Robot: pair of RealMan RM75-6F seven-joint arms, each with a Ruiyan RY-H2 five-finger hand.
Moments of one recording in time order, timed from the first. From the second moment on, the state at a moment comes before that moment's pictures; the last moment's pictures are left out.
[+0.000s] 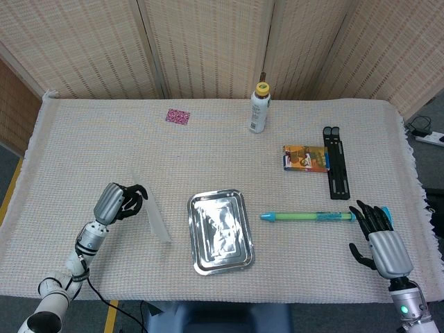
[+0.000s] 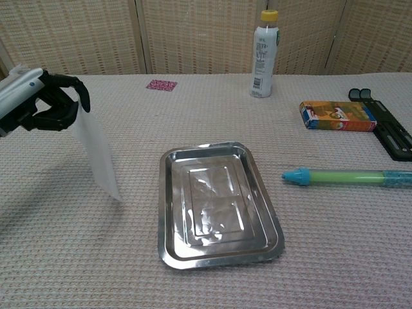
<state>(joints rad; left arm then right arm) -0.62 -2.02 0.01 -0.15 1.57 1.55 -1.08 0.11 -1.23 0.00 -1.50 -1.59 1.44 0.08</state>
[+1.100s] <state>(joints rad) -0.92 -2.13 -0.03 -0.33 1.63 1.56 -0.71 0.11 -1.12 -0.02 -1.51 -1.63 1.48 0.36</state>
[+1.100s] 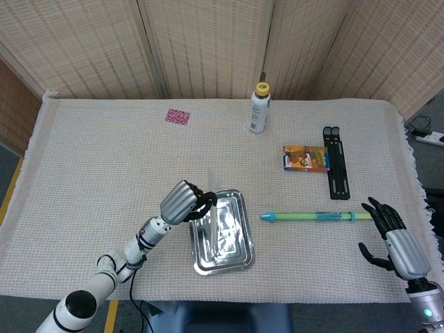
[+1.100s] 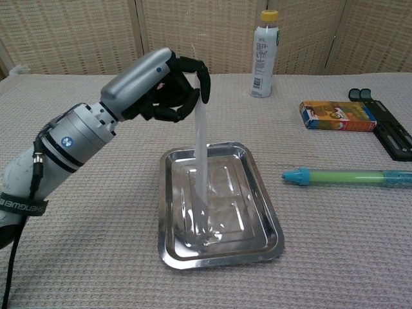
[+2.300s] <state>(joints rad) -0.77 -2.24 0.07 -0.23 1.66 1.39 -0.59 0.08 -1.09 0.00 -1.53 -1.66 1.57 0.41</state>
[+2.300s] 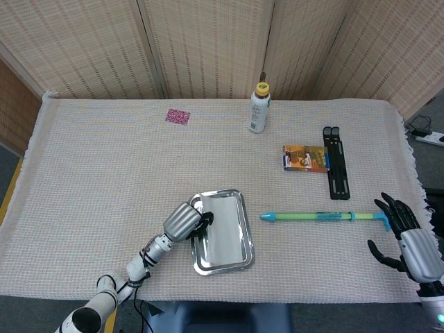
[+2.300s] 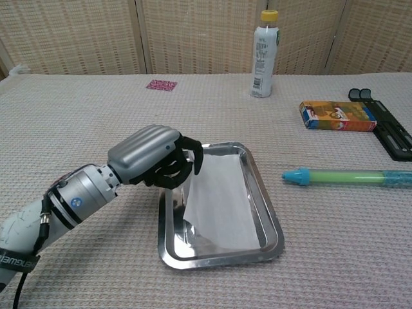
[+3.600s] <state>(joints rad) -0.70 -2.04 0.10 -0.40 1.70 1.49 -0.47 0.07 -1.09 -0.02 -1.54 -1.71 1.60 0.39</state>
